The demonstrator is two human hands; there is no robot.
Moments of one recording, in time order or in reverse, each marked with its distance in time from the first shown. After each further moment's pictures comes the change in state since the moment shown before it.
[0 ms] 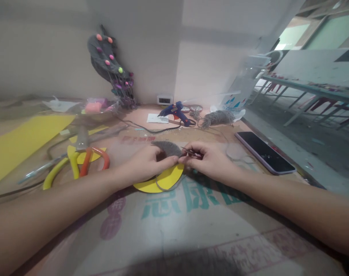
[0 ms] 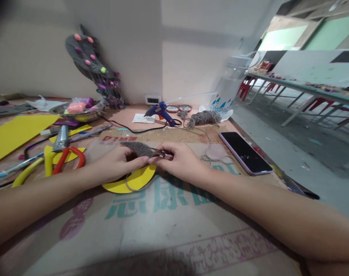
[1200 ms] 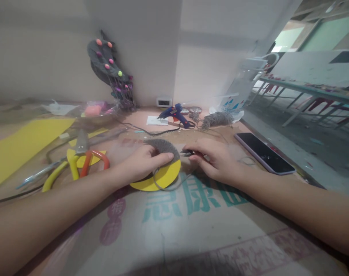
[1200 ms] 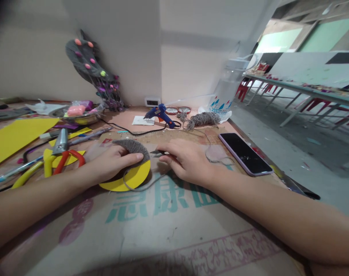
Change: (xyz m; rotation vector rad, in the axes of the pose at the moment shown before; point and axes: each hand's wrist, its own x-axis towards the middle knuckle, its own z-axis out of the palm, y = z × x) left_hand 0.002 -0.004 -0.006 -0.299 -0.005 -0.031; right_hand -0.005 0.017 -0.021 -0.557 0.093 -0.554
